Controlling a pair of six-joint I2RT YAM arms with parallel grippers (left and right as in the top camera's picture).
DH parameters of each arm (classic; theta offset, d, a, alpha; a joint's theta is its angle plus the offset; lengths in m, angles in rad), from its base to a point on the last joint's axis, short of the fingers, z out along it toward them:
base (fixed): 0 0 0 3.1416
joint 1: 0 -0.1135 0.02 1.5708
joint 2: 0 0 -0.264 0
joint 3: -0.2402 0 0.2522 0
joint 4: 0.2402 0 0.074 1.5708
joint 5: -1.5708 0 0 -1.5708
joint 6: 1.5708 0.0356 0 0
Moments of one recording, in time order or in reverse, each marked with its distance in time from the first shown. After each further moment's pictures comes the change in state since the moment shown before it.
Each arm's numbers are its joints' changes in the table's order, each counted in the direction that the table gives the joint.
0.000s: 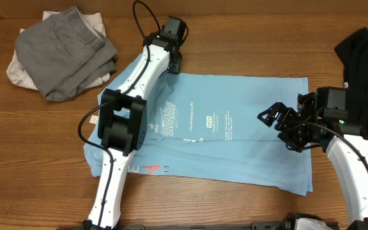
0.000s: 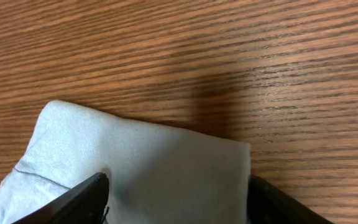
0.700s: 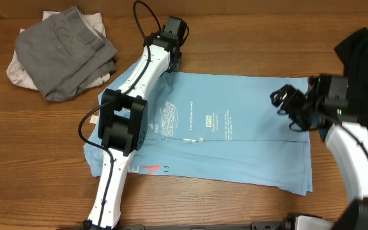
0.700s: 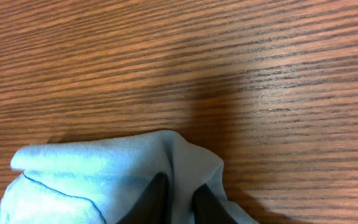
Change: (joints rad) left arm 0.000 0.001 -0.001 -0.005 -0.007 -0.006; right arm 0.002 0.139 -0.094 -0.250 -0.216 0.064
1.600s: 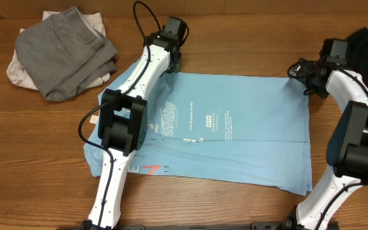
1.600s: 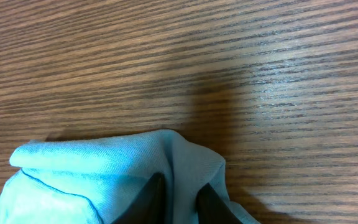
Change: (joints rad) left arm 0.000 0.000 -0.001 0.012 0.000 -0.003; right arm 0.097 0.631 -0.457 -0.092 -0.282 -0.199
